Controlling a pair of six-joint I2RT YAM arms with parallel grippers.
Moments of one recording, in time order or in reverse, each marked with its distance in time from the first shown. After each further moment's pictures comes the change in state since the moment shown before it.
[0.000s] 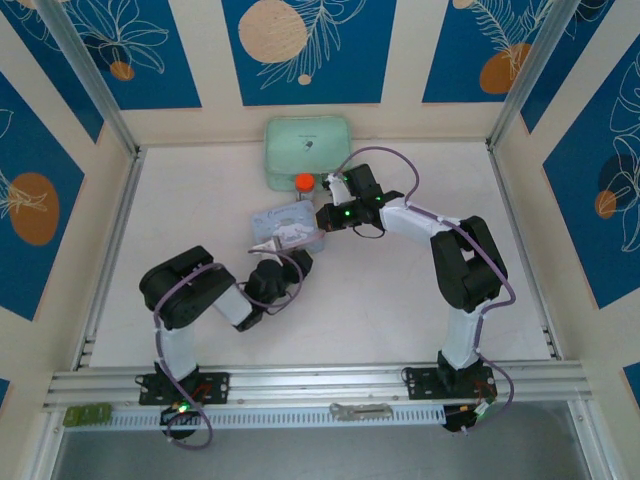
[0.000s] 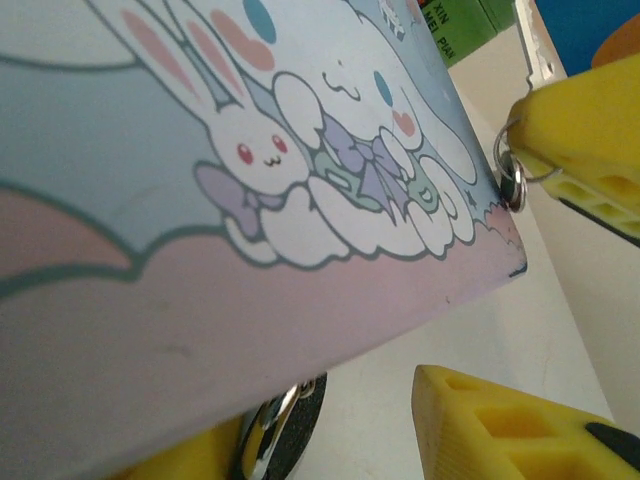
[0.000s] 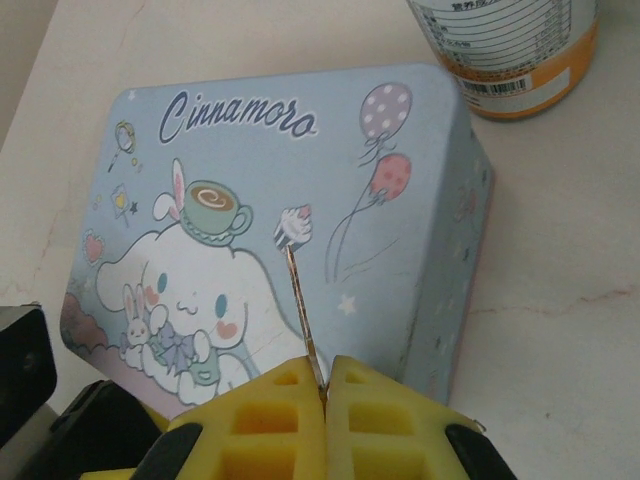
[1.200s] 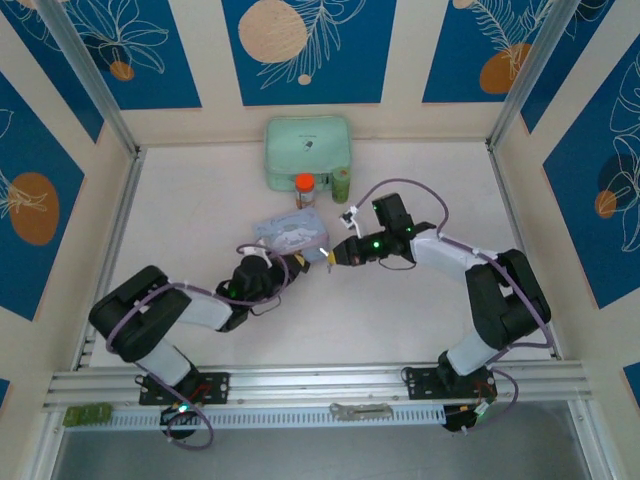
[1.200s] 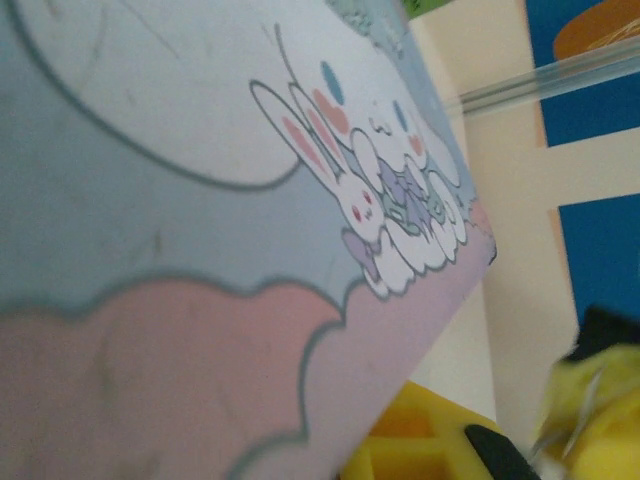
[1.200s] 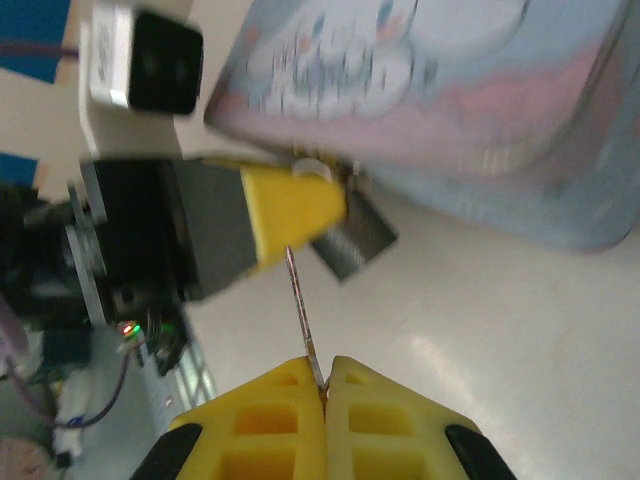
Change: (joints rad) left arm 0.068 -0.341 -0.085 -0.274 0.233 -0.187; right arm -0.062 -0.314 -0.429 0.039 -0.406 -0.013
